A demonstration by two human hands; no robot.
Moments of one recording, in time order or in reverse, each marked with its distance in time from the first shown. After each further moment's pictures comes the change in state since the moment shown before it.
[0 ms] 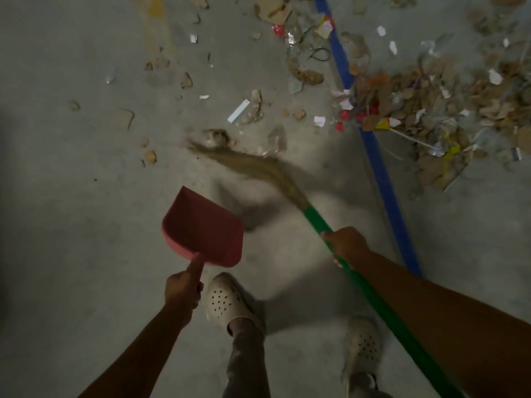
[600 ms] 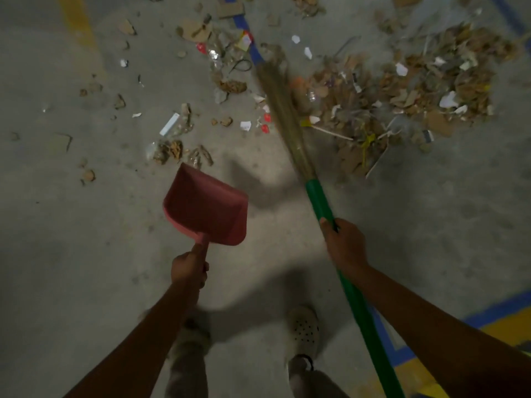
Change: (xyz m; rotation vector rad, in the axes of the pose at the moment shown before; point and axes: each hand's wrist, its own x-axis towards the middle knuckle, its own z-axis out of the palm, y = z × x) left_hand -0.146 0.010 0.209 0.028 -0.043 0.137; right_hand -0.028 0.166 -0.167 0.224 0.322 -0.267
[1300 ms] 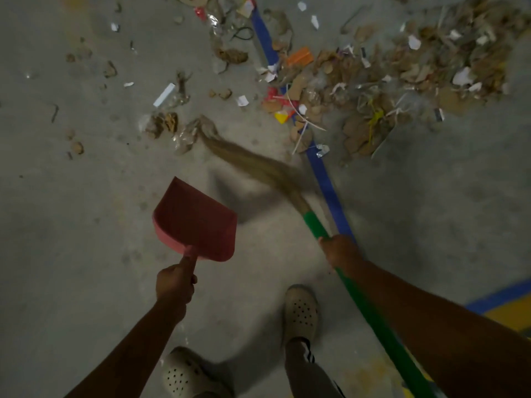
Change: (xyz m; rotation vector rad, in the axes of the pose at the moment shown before) left_hand 0.009 -0.095 -0.034 0.047 0.082 -0.071; right_hand 0.007 0.095 0.069 -0.332 -0.264 0.307
